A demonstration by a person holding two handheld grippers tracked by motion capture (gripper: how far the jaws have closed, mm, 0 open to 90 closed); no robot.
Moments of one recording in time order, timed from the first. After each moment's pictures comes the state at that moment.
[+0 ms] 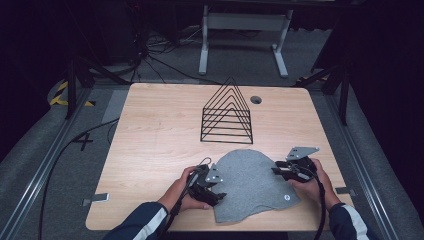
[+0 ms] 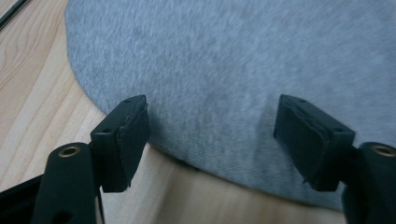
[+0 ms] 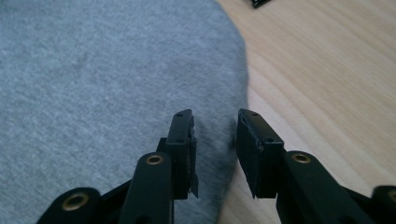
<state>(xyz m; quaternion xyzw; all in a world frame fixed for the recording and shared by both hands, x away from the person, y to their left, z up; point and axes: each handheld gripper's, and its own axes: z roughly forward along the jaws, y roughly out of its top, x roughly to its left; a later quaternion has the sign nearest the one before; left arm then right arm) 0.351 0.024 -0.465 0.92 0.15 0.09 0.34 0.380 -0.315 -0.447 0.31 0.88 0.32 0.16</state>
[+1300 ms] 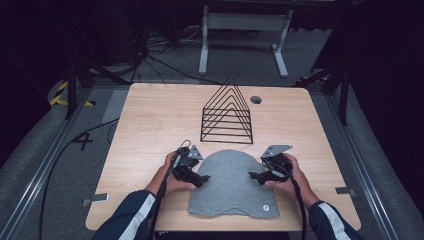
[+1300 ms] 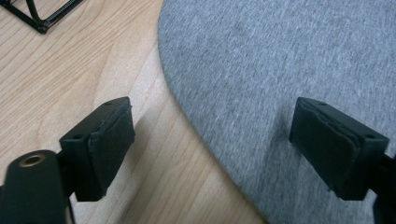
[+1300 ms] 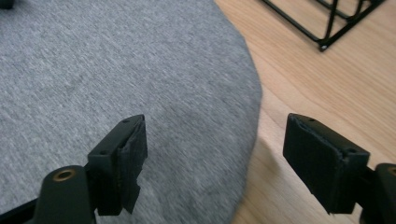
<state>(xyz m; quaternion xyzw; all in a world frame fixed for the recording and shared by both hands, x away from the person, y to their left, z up) 0.402 0.069 -0.467 0.91 0.25 0.07 0.33 0.390 -0.245 -0.452 0.33 0.88 0.30 0.14</state>
